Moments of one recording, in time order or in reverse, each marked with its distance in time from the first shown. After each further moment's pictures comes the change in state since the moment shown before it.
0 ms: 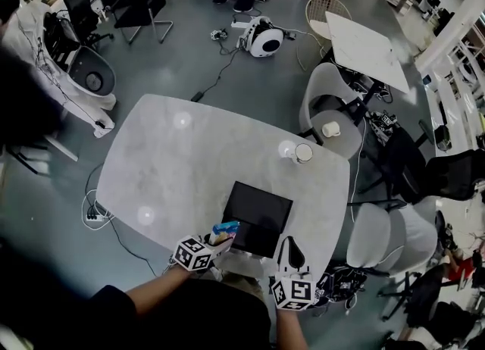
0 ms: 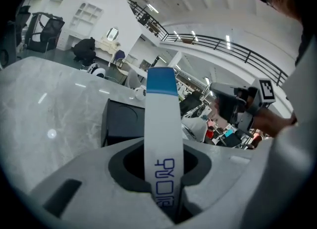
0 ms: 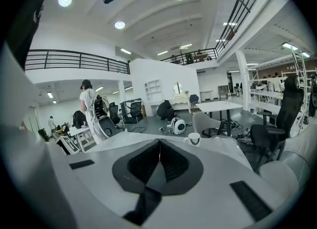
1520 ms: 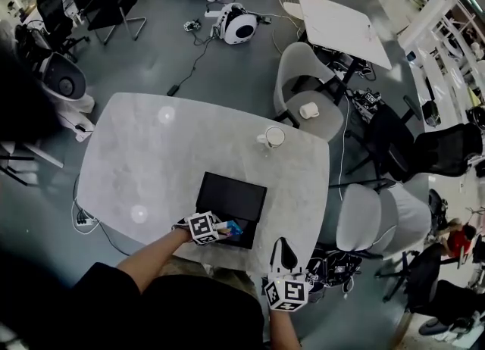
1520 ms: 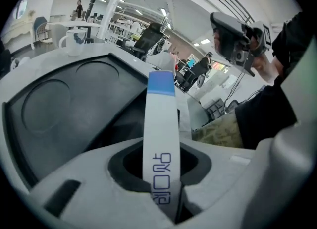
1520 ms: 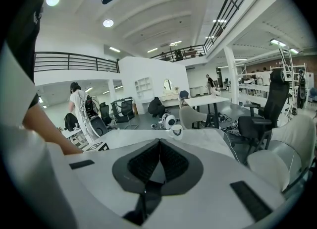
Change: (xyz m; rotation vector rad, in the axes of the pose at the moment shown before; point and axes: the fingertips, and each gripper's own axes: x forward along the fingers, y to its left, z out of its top) left arm 0.114 -0.010 -0.082 0.494 0.742 -0.343; right arm -0.041 -0.071 -0.027 0.077 0.031 -0.092
